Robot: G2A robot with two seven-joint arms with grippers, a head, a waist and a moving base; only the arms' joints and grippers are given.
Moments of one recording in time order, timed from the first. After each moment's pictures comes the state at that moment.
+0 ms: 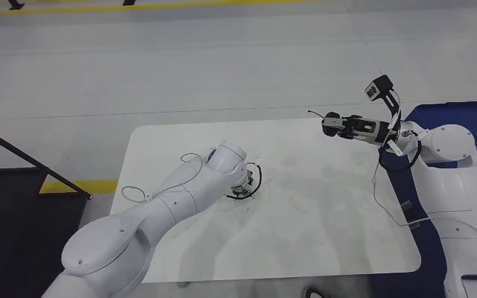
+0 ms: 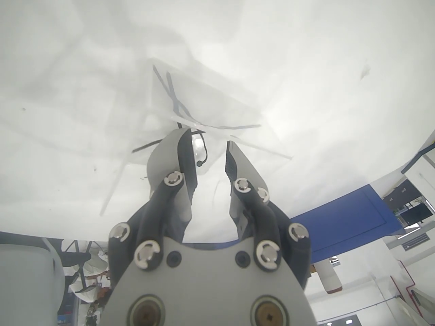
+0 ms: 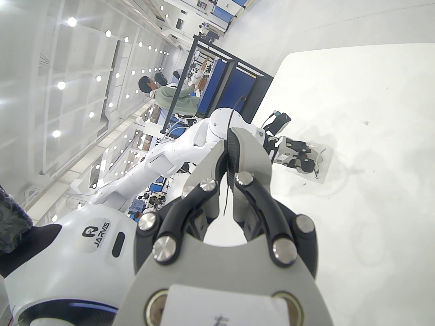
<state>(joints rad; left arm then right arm) 0.30 -1.54 -0.17 -0.77 -1.31 1.01 0.07 -0.81 -0.92 1.40 -1.29 0.43 -0.22 1.25</state>
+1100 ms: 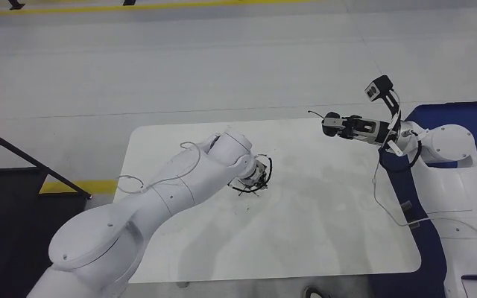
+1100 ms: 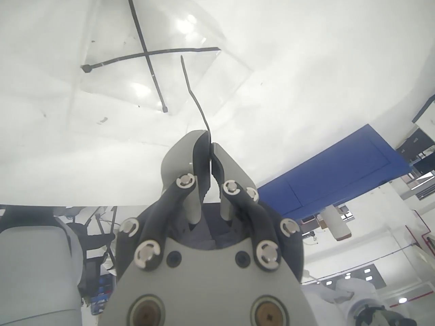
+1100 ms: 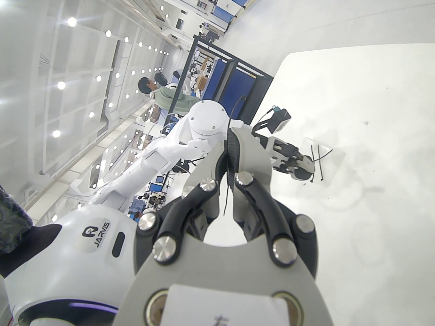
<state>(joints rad) 0.21 -1.48 -0.17 -0.94 -1.26 1.01 -0.13 -0.81 -0.92 1.40 -1.29 0.43 -0.22 1.25</state>
